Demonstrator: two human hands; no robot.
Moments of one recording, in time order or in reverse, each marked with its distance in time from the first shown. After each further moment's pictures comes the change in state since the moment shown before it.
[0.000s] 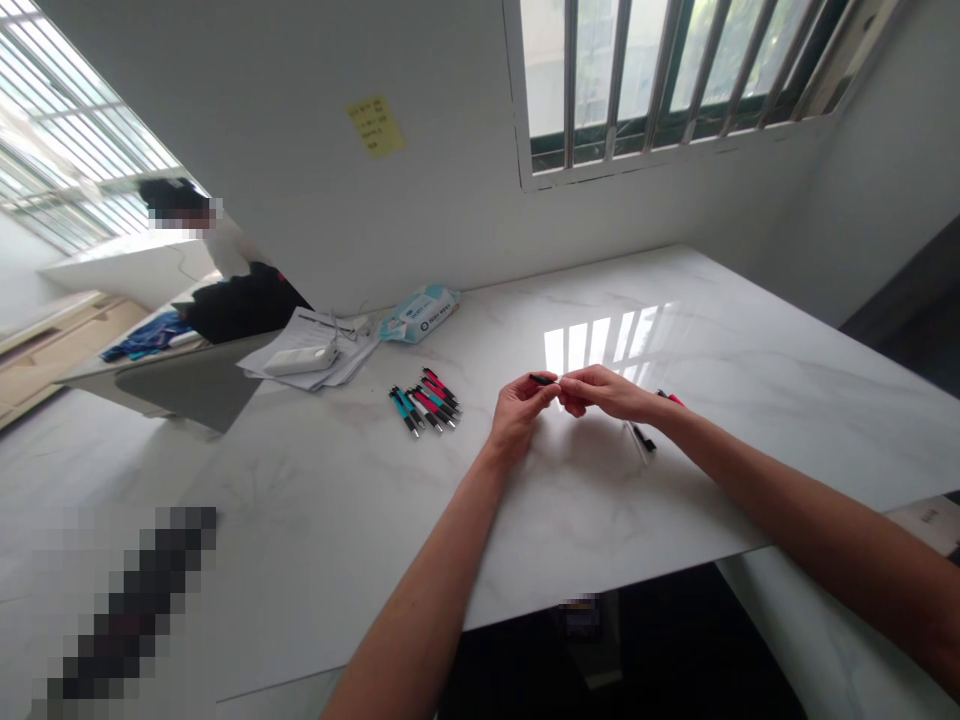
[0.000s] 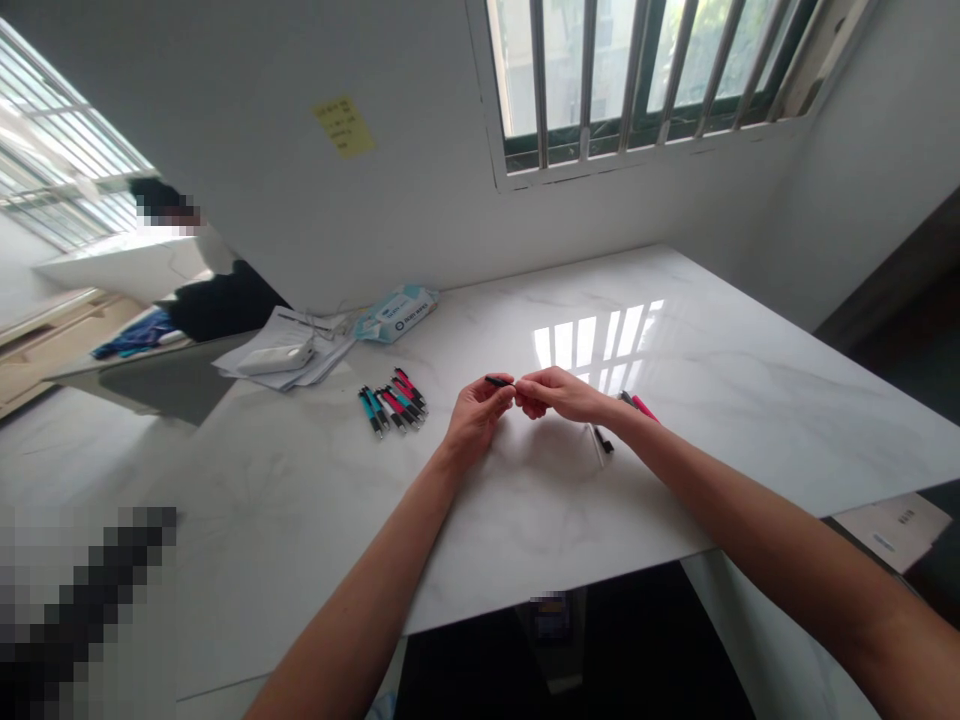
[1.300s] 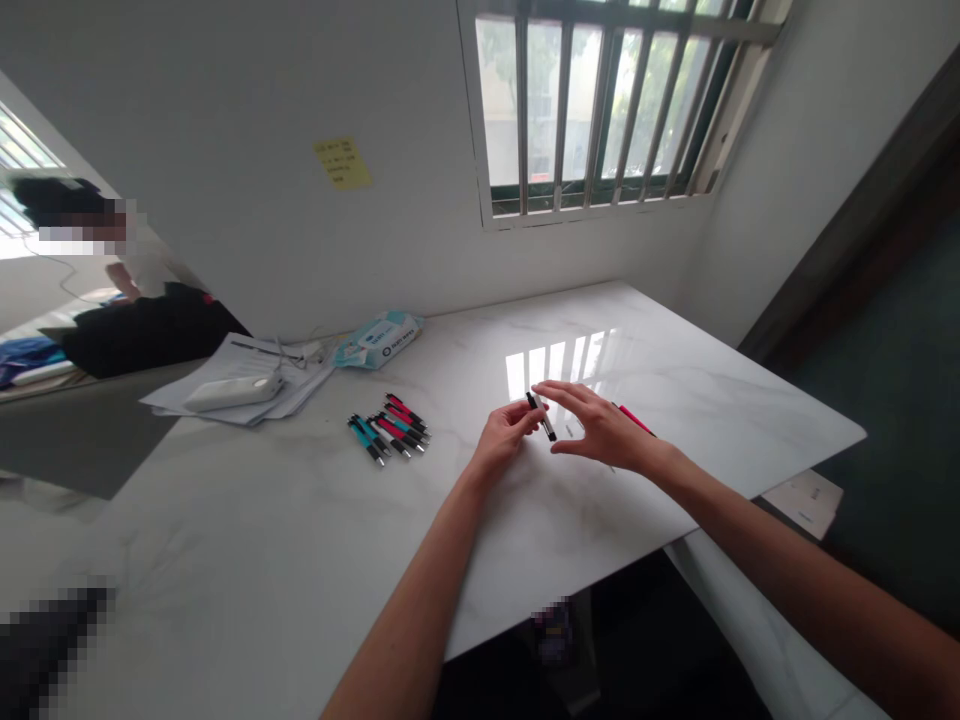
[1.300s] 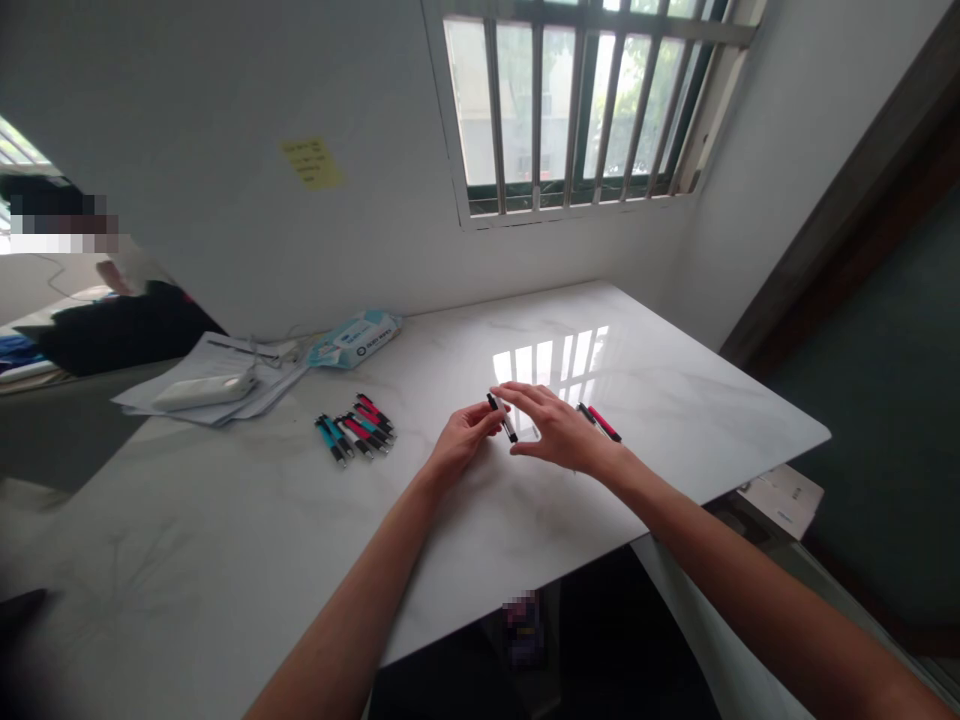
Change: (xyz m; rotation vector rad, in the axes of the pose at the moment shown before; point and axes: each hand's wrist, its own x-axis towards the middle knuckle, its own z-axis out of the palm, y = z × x) left_hand -0.002 0.004 0.008 0.146 -0.204 -0.049; right_hand -0.062 -0.025 0.020 -0.829 0.333 -0.197
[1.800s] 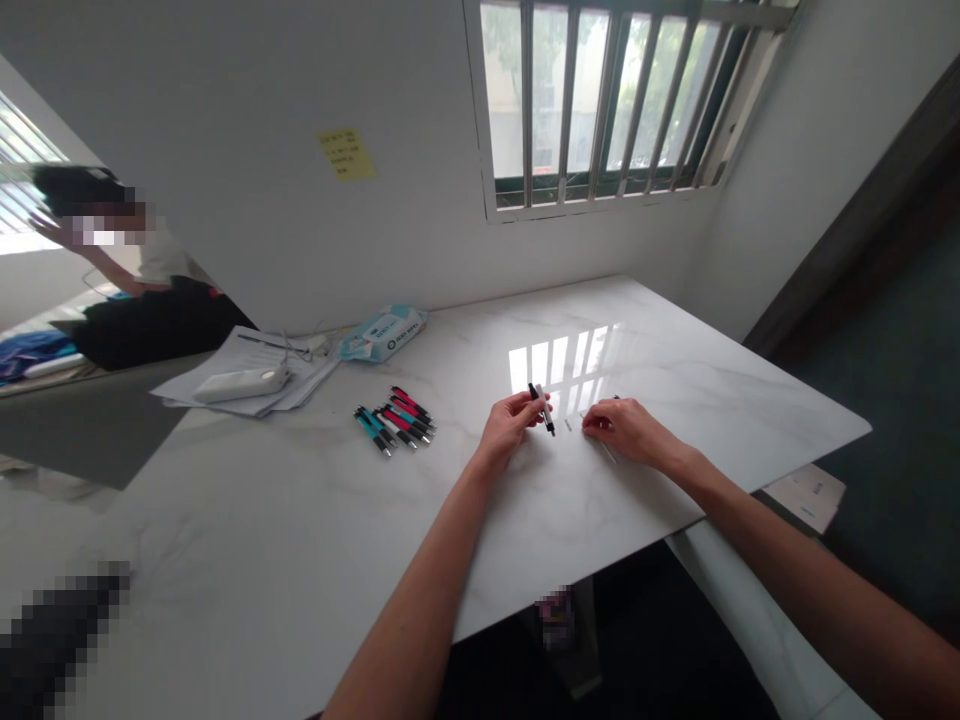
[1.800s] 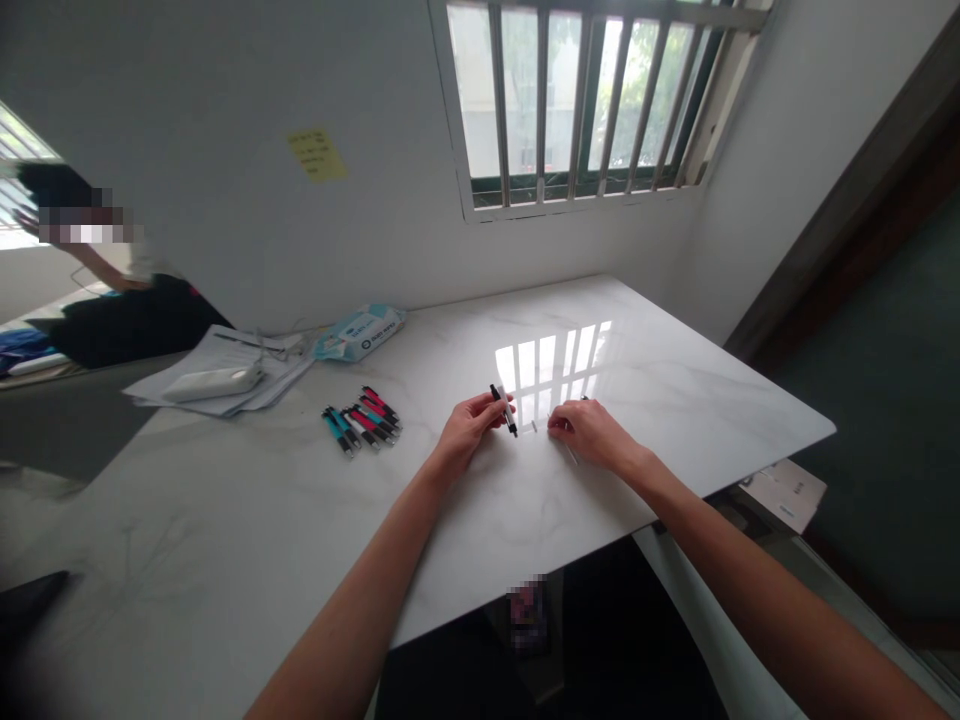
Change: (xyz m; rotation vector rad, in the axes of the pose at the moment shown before) left_hand 0.003 -0.009 0.001 -0.101 0.040 -0.062; right_hand -0.037 0.036 0.008 -0.037 -0.073 0.301
